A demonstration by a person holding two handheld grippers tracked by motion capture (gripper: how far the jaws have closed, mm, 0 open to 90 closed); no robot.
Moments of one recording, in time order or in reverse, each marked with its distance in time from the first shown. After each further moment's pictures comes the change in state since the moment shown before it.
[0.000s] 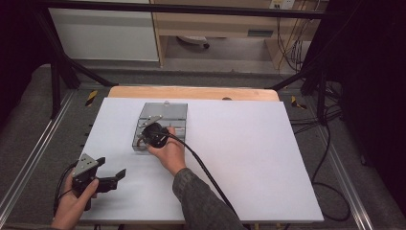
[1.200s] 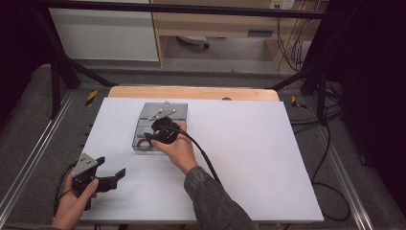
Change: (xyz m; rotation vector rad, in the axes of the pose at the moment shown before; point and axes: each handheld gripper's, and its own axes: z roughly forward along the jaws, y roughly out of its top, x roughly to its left) left arm -0.001 0.001 0.000 -0.009 0.005 0.001; right arm -0.016 0.005 -0.044 -0.085 -0.012 0.076
